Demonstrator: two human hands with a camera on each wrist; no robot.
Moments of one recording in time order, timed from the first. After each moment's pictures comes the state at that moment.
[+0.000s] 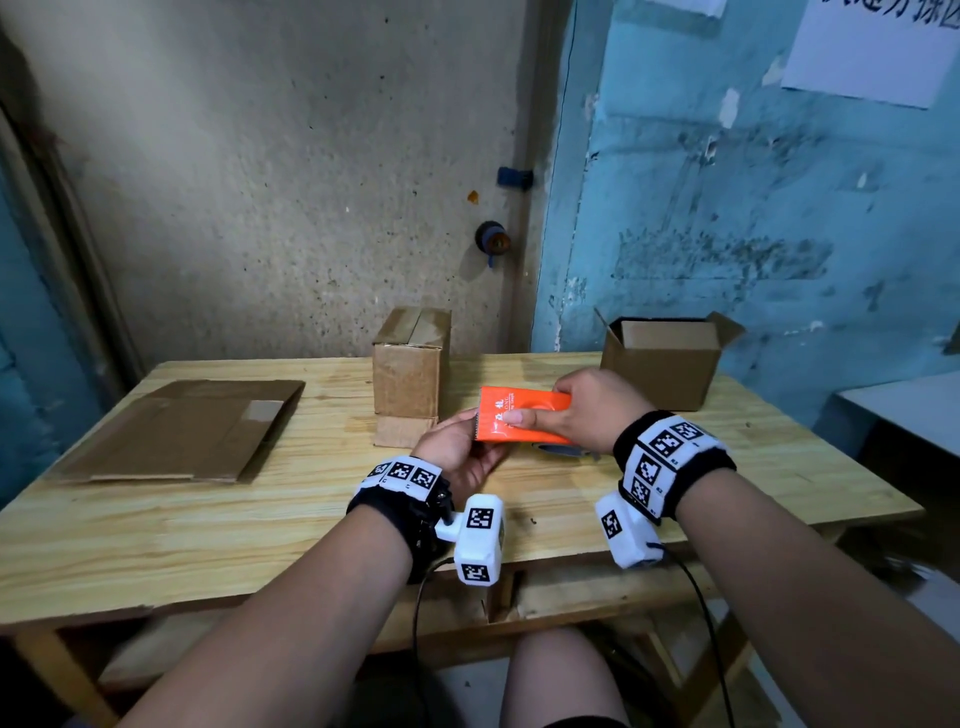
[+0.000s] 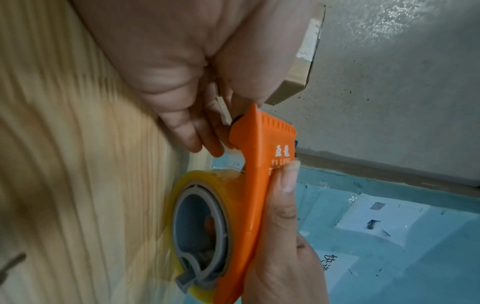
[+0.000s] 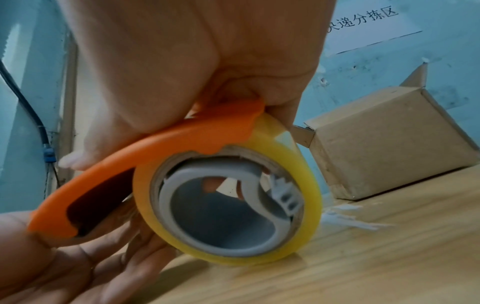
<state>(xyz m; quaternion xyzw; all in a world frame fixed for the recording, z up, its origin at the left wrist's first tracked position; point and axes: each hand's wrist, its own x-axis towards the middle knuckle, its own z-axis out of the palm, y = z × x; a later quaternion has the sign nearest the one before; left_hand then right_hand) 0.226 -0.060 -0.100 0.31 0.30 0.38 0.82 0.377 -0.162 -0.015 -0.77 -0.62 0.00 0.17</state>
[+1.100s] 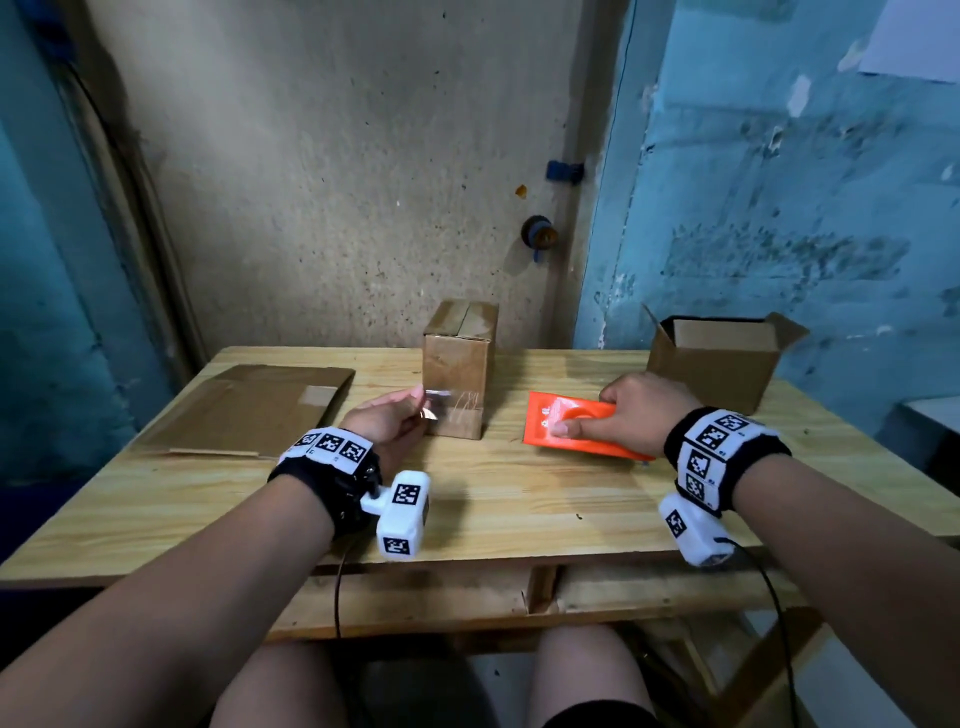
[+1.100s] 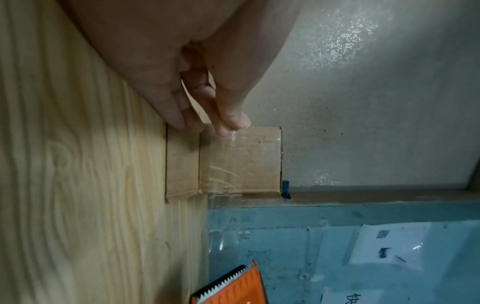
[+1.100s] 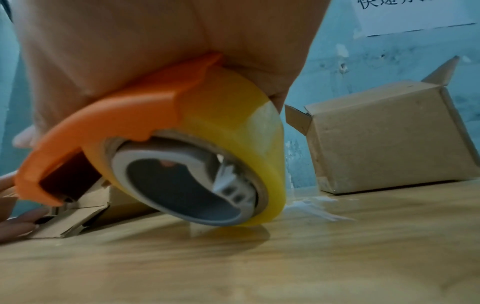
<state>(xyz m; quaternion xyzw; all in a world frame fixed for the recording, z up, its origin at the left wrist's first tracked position) 0.099 0.017 -0.107 0.40 0.40 0.42 0.71 0.376 -0.159 -0.014 -0.77 -0.63 -0.03 0.05</state>
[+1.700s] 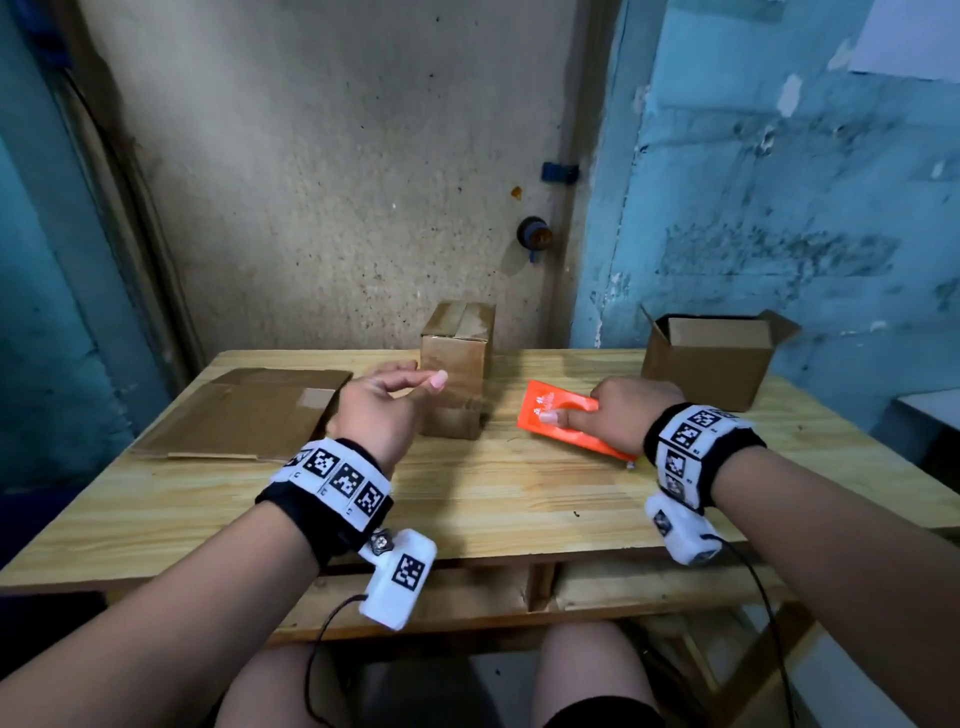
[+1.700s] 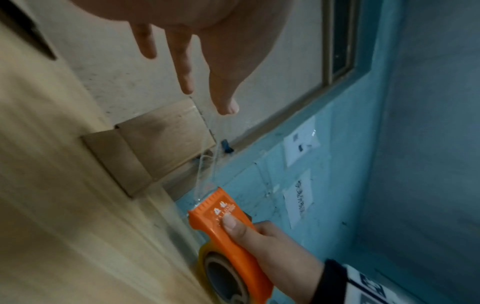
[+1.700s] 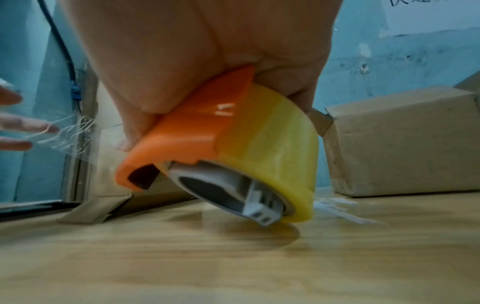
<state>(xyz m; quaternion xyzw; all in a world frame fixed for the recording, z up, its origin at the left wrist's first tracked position) 0.094 -0.062 -0.051 0.60 0.43 0.53 0.43 0.364 -0.153 -0.014 -0.80 -0.59 -0.05 -0.04</state>
